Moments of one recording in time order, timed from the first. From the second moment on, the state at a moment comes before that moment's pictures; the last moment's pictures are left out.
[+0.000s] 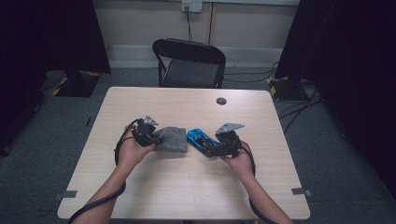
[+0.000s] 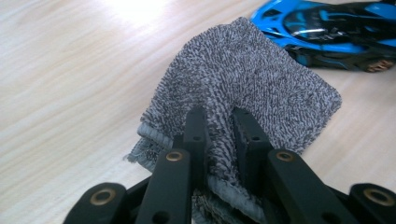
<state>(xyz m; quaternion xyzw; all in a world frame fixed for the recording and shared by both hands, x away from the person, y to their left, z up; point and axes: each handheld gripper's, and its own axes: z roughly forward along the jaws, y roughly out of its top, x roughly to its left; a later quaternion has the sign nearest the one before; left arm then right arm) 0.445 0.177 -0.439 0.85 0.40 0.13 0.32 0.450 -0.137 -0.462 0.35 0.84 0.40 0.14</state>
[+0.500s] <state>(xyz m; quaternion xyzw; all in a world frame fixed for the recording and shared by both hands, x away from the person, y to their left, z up) 0.413 0.173 -0.440 0.85 0.39 0.10 0.35 0.476 -0.109 -0.473 0.35 0.85 0.38 0.13</state>
